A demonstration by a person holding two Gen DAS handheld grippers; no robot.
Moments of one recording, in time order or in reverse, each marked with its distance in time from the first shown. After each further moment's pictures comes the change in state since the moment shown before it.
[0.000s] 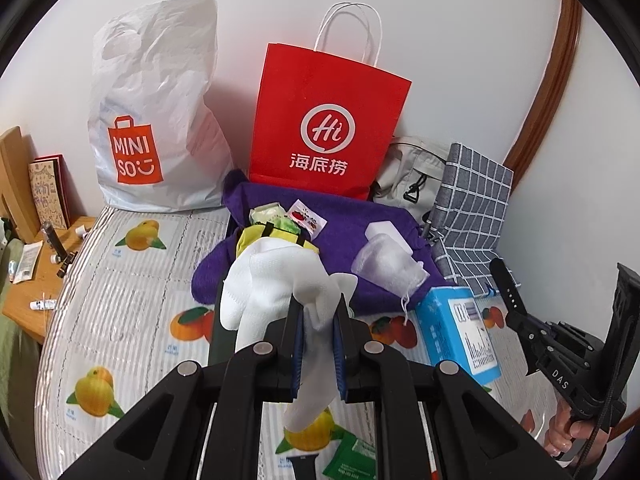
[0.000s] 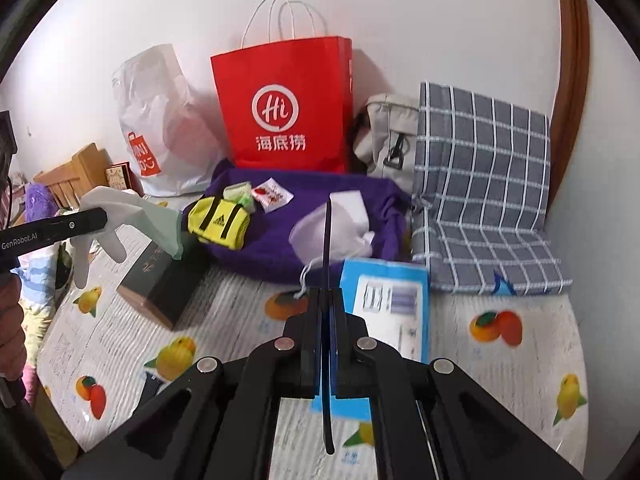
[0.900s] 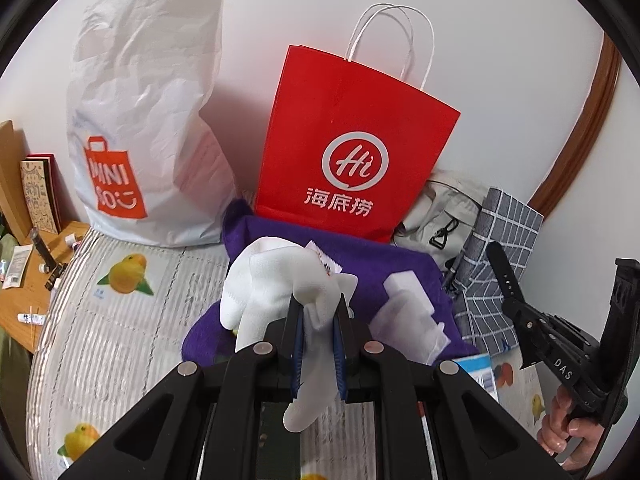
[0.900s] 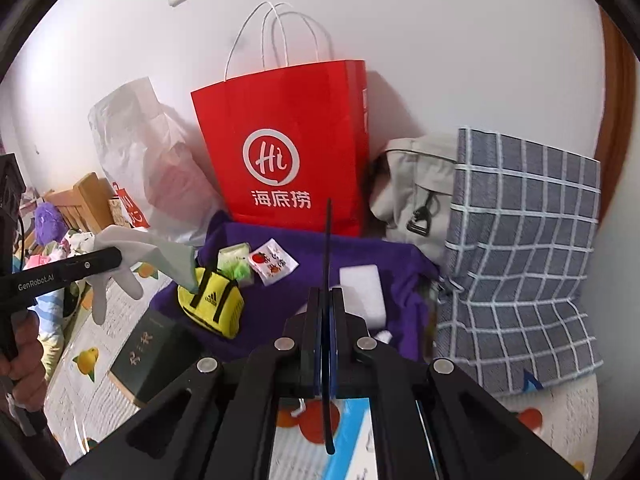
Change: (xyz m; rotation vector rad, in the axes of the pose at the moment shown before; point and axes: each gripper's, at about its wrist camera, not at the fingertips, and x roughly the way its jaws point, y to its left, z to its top) left arm 0.062 0.015 0.072 -0.073 -0.002 0.010; right arm 0.075 -0.009 0.096 0.005 -0.039 0.088
